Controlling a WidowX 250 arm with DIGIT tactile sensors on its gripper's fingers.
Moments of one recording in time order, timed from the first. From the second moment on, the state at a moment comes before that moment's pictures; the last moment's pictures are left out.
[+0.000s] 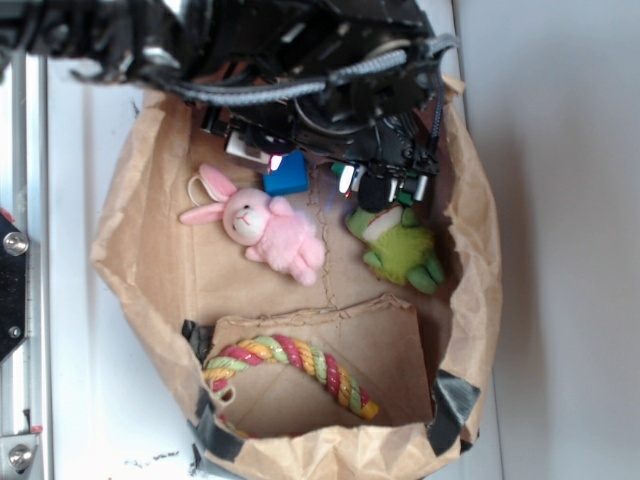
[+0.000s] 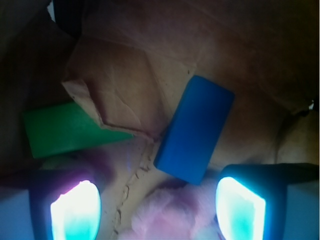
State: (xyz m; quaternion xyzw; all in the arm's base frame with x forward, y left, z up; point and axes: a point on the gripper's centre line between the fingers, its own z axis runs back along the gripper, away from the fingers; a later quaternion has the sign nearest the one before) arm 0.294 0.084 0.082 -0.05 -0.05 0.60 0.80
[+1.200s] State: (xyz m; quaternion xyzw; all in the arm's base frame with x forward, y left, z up) arm 0.297 0.094 0.063 -0.04 -0.09 0.65 0.75
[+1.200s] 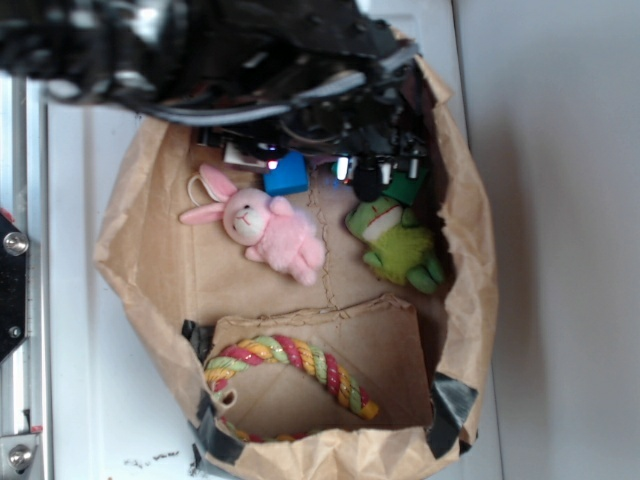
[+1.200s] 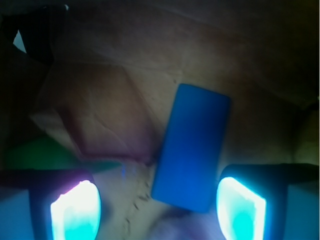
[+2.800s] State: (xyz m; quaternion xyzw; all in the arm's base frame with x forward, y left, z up) arm 0.283 0.097 0.058 -0.04 -0.07 0.72 0.69
